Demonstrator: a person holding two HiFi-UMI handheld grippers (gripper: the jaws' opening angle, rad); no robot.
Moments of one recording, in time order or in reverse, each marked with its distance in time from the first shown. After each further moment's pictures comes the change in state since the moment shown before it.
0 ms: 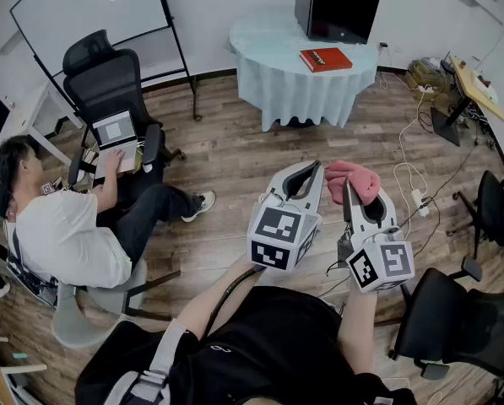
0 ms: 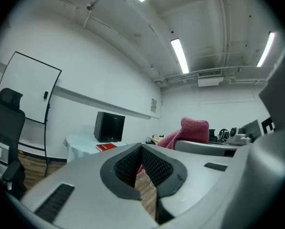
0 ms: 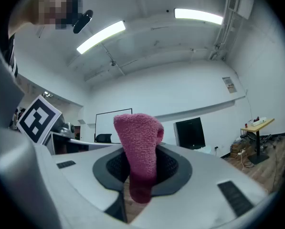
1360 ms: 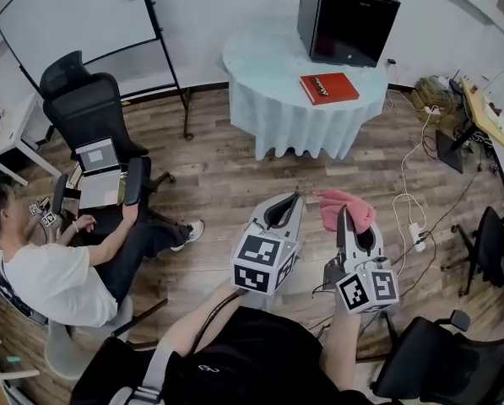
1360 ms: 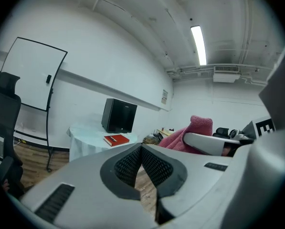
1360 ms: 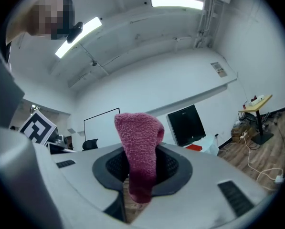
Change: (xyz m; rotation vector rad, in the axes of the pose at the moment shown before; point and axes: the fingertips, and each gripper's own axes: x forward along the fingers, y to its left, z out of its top) left arm 0.143 0.122 -0.028 -0.086 0.135 0.084; right arm 0.156 -0.110 -0.047 0.186 0.020 -0.044
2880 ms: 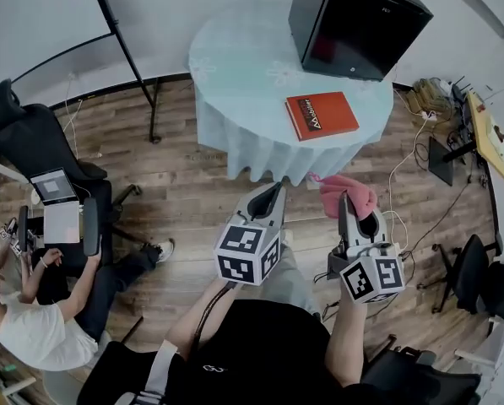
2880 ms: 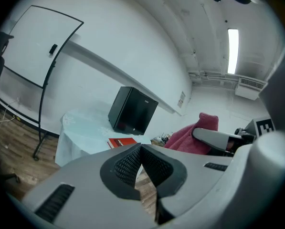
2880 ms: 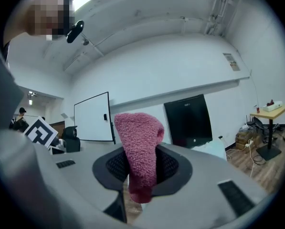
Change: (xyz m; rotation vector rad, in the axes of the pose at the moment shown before) left arm 0.265 0.164 0.050 -0.225 0.035 0.048; right arm 0.287 -0.143 0.017 -0.106 0.151 0.001
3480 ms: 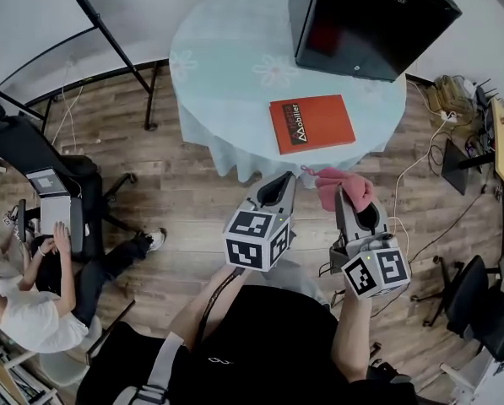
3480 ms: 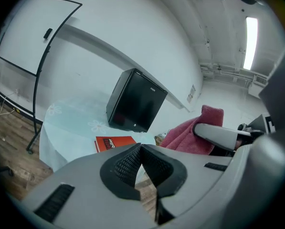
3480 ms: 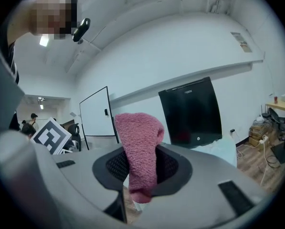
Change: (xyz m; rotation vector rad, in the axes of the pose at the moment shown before) left arm 0.171 -0.013 -0.003 -0.061 0.083 0.067; right arm 0.102 -0.118 -0.001 0.024 0.112 0.150
